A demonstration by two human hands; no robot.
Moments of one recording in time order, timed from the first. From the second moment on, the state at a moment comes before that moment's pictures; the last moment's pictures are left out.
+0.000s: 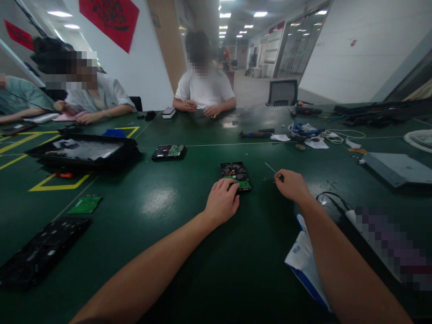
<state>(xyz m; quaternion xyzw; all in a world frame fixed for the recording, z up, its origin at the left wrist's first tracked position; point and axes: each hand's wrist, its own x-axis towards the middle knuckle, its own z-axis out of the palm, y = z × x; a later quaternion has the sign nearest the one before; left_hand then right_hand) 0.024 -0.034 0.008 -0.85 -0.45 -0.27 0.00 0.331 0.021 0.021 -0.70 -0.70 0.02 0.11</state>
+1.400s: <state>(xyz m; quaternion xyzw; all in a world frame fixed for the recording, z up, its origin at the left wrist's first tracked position) 0.025 -0.034 0.007 -0.85 -0.45 -0.27 0.01 0.311 0.017 0.022 -0.62 -0.77 0.05 0.14</state>
